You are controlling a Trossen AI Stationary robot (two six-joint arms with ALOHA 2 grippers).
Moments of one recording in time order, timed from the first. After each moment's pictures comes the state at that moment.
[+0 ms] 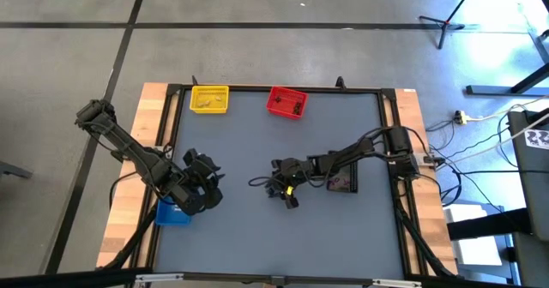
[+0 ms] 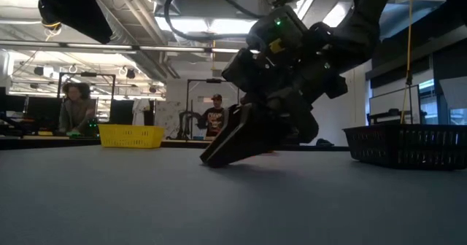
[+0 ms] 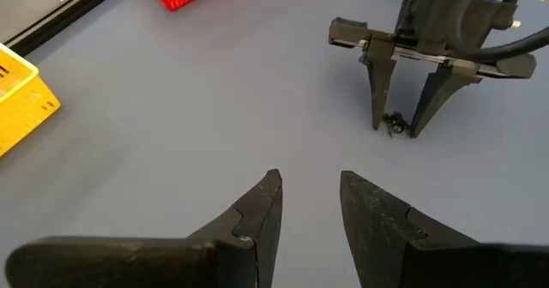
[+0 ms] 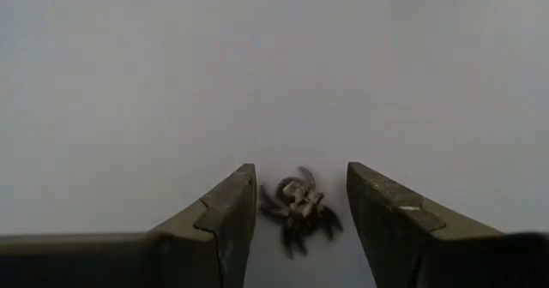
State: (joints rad) left arm -0.63 1.22 0.94 -0.93 -0.77 -1.14; right arm 0.10 2.06 1.00 0.42 -0.23 -0.18
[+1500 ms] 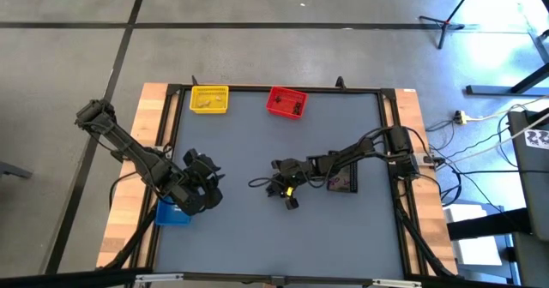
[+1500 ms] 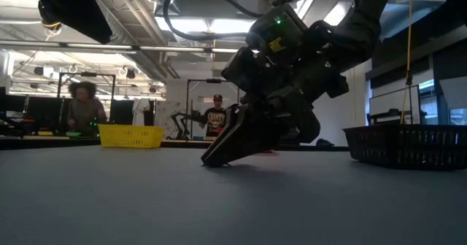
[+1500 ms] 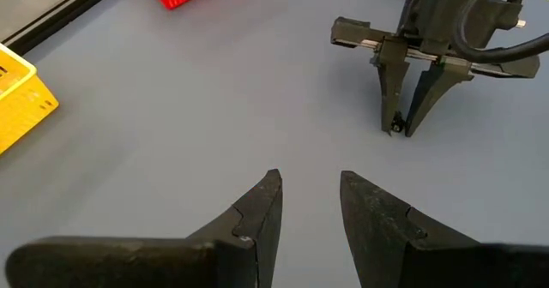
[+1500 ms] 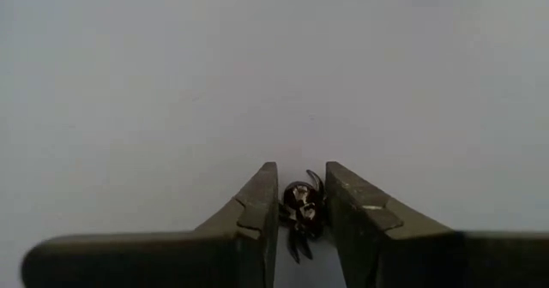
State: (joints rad) left arm -0.63 1.23 0.94 -0.93 -0.77 -1.14; right arm 0.10 2.07 1.00 0.40 -0.21 -0.18
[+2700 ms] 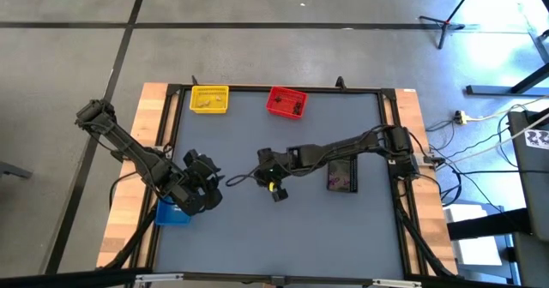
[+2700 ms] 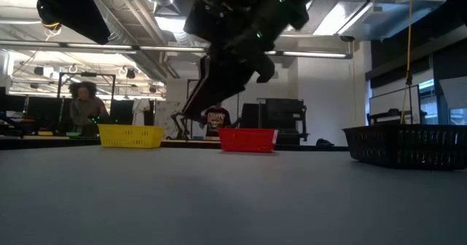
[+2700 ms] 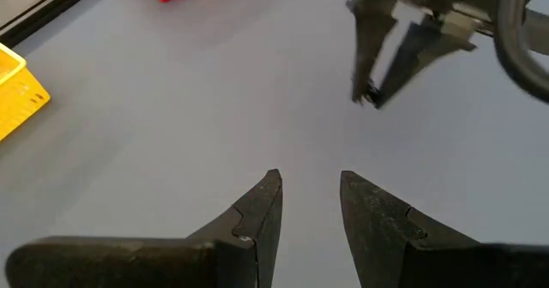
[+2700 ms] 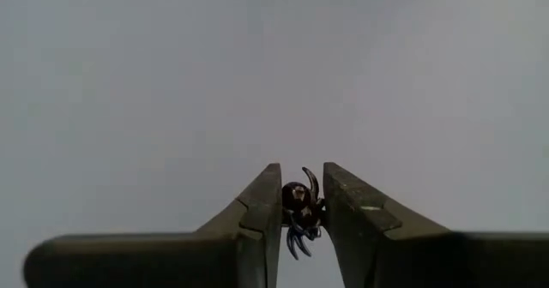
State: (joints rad) left arm -0.63 1.23 0.94 -0.93 -0.74 -1.14; right arm 0.10 2.05 1.47 -0.29 -0.07 -0.33
